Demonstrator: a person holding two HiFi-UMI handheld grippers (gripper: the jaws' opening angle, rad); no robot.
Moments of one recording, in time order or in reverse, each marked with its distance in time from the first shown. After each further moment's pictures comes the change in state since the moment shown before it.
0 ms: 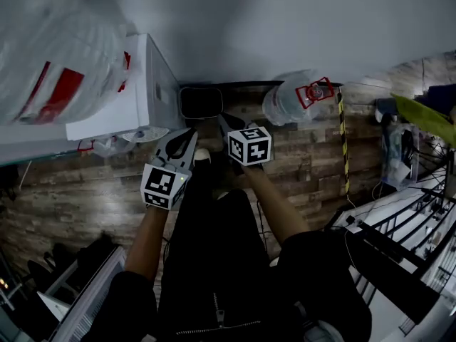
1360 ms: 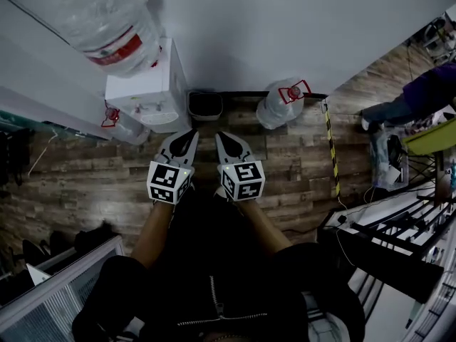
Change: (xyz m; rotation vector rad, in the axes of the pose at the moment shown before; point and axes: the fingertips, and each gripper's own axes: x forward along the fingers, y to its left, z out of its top) left arm -0.177 -0.141 0.086 0.007 -0.102 0.115; right arm -0.274 0.180 0.006 -0.160 -0.286 -0.027
